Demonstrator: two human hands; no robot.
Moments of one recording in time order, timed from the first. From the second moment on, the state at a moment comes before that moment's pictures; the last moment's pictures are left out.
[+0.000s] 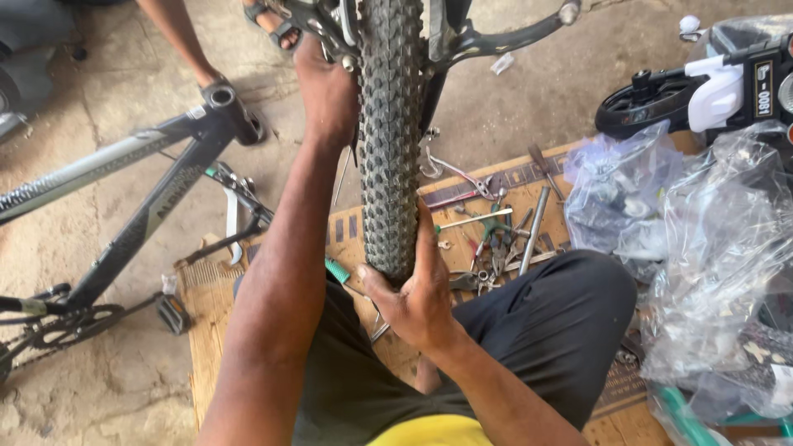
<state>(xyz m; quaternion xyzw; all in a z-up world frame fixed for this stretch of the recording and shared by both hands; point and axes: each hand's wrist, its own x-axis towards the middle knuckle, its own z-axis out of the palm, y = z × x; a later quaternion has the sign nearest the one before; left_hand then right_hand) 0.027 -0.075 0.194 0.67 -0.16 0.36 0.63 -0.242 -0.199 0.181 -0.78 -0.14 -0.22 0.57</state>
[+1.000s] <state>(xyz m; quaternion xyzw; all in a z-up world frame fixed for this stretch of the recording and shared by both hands) 0.000 -0.076 0.269 0.65 -0.06 0.14 0.74 -0.203 -0.225 0.161 -0.79 -0.18 -0.29 0.51</state>
